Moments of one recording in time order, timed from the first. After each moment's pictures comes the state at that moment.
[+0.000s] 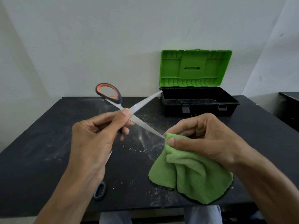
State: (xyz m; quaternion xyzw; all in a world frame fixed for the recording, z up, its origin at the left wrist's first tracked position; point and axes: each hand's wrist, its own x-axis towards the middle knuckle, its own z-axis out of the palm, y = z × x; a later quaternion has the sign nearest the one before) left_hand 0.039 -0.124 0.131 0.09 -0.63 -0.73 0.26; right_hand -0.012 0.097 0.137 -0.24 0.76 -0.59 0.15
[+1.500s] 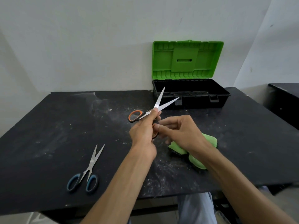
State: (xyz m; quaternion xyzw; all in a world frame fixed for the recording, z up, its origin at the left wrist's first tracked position) left_hand -0.049 -0.042 0.066 0.25 -0.43 -0.87 0.06; right_hand -0.064 0.081 0.054 -0.16 0.78 -0.61 0.05
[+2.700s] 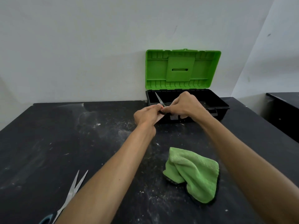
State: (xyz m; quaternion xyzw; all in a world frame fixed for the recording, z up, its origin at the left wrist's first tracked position) left_hand -0.206 -0.025 0.067 0.22 -0.47 -0.85 0.09; right_hand -0.241 0.099 0.104 -0.03 0.95 -0.30 -0.02
